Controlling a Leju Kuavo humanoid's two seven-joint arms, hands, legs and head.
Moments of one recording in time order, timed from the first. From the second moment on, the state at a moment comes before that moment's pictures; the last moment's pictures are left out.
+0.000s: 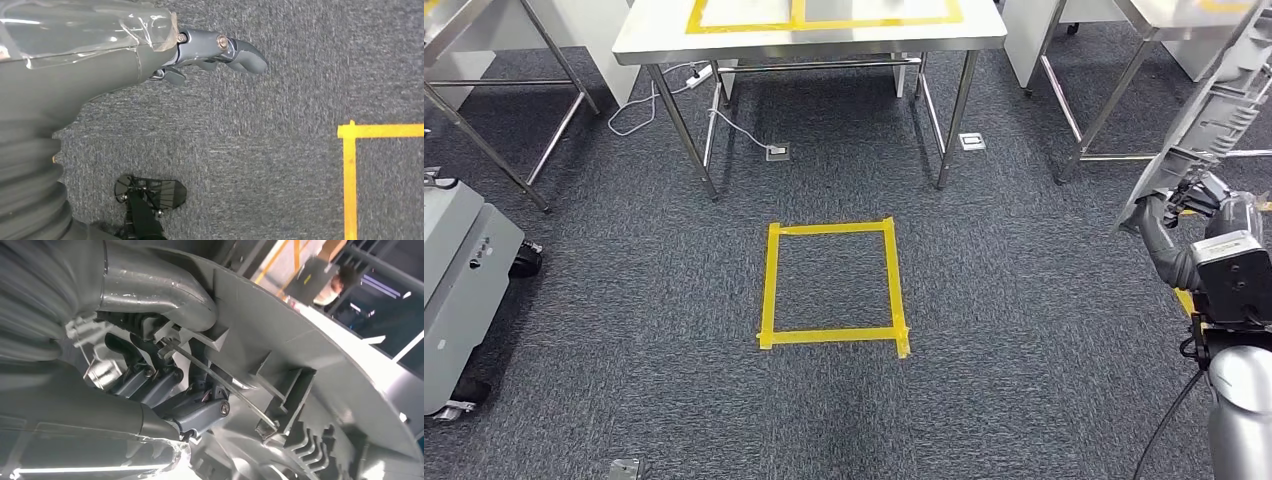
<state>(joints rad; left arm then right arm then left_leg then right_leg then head) 0.10 -0.08 0.29 -0.52 -0.17 0.13 -0.42 -0.23 -0.43 -0.06 -1.67 0.22 -0.06 -0.25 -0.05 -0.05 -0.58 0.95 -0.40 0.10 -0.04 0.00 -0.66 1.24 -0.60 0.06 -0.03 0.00</state>
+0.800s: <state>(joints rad) 0.10 -0.06 0.31 -0.50 -0.18 0.08 -0.47 -0.23 -0.49 -0.06 -1.69 0.18 -0.07 -0.26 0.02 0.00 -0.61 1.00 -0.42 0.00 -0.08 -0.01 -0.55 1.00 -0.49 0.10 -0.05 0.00</state>
